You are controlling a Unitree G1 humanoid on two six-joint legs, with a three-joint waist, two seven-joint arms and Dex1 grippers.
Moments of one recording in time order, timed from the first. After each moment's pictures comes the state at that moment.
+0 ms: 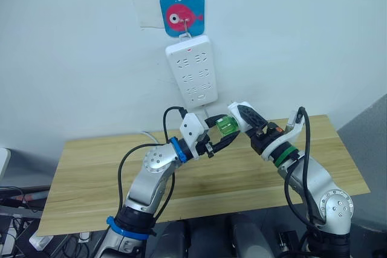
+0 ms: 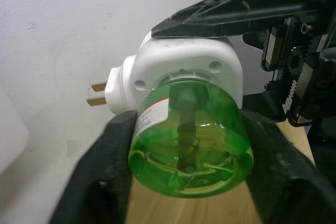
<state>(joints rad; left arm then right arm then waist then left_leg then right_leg) -0.29 0.19 -0.23 -0.15 -0.24 0.10 -0.71 -0.13 -0.11 -0.12 -0.51 1.71 0.62 -0.50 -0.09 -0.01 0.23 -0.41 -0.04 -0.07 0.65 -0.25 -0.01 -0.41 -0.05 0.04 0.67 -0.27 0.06</state>
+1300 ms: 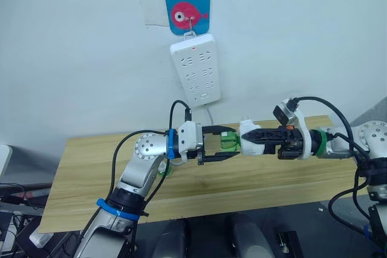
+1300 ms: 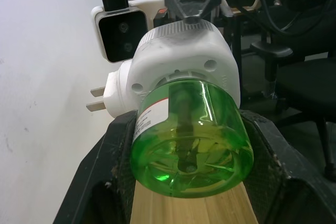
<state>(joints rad) -0.42 0.33 -0.24 0.01 -0.29 -0.14 -1.14 -0.61 -0.79 0.06 0.25 1.95 1.49 0.24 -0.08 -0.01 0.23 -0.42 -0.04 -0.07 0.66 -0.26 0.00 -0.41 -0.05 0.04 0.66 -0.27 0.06</state>
